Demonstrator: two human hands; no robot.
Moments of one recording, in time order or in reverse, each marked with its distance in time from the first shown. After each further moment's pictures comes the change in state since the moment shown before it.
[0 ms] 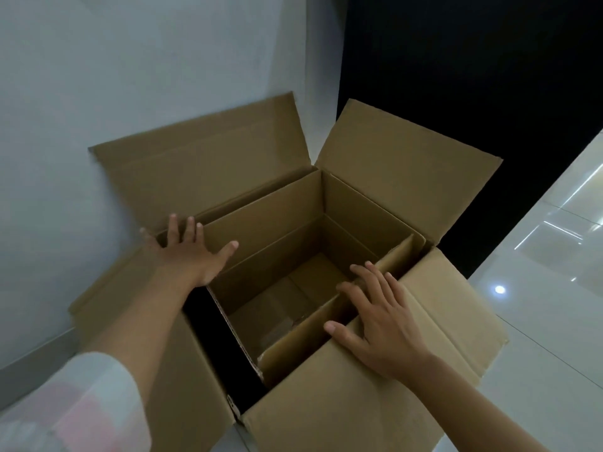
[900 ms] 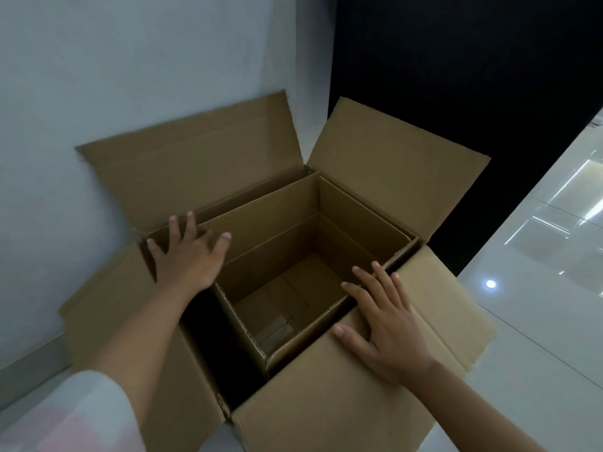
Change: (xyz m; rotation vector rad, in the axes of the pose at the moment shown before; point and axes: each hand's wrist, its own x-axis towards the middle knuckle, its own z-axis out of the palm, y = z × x) left_hand -0.002 0.010 0.011 -0.328 0.174 0.100; right_hand -0.014 0.013 0.001 0.018 0.057 0.017
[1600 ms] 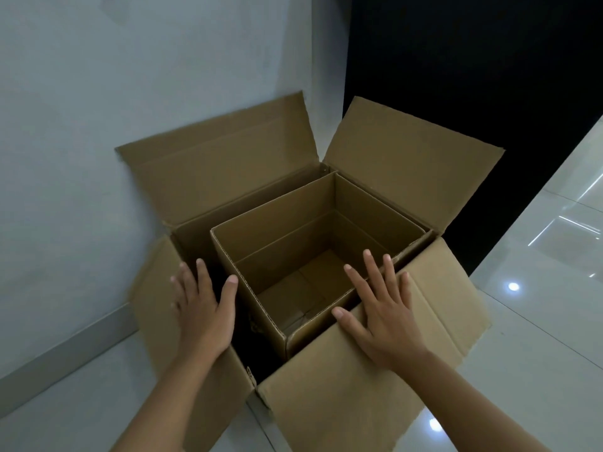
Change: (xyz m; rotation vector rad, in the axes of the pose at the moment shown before) left_hand -0.085 -0.021 0.043 -0.495 0.156 -0.140; right_hand 0.001 -0.021 0.020 0.007 0.023 0.093
